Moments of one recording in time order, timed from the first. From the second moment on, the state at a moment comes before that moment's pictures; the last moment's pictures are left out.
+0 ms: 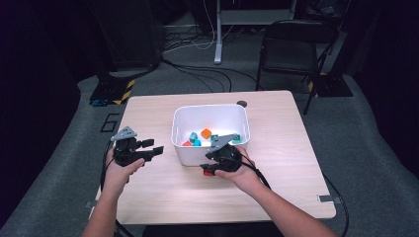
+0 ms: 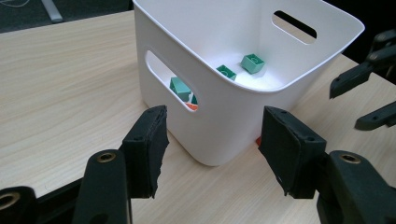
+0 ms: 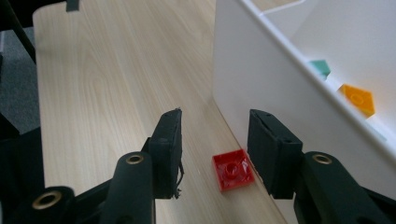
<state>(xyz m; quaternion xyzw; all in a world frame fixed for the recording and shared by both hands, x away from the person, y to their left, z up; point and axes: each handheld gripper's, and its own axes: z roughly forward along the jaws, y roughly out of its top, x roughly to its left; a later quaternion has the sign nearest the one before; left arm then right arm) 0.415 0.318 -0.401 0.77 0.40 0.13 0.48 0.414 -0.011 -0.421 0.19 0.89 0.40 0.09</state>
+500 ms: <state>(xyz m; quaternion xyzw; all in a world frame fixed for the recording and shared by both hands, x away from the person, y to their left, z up) 0.416 0.318 -0.402 0.77 0.40 0.13 0.48 0.420 -0.002 -0.484 0.20 0.90 0.37 0.09</state>
